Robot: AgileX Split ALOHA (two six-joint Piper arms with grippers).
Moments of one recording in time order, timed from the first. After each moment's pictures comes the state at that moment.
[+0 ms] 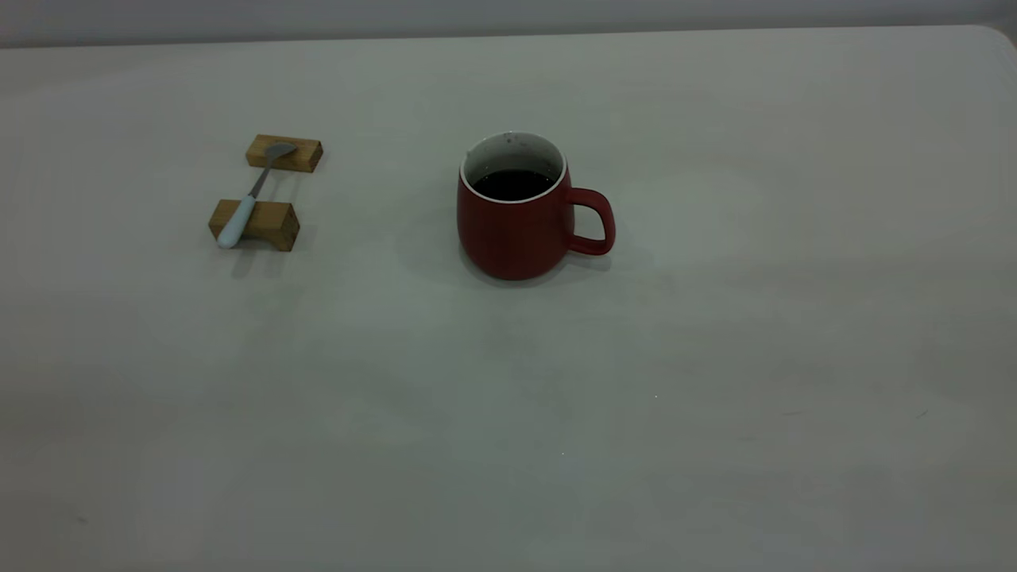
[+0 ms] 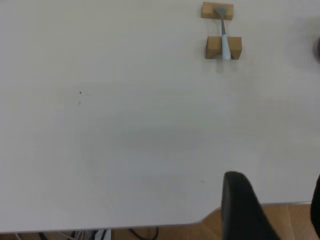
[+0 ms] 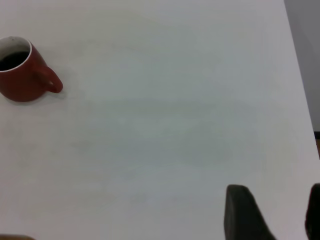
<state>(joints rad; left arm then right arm) -0.04 -0.02 -0.49 0.03 1.13 -0.01 -0.02 0.02 -0.47 0.06 1.13 -0.09</state>
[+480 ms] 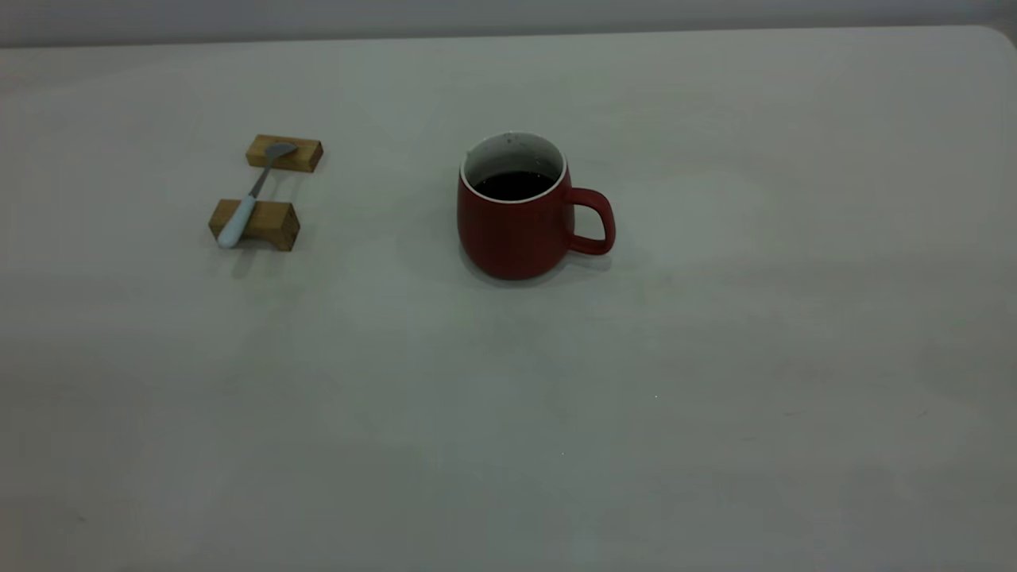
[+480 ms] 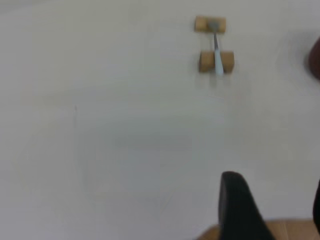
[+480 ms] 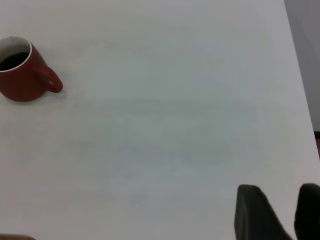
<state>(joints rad) -0.04 0.10 -0.53 0.01 1.04 0.00 -0.02 0.02 -0.47 0.06 1.13 -0.09</state>
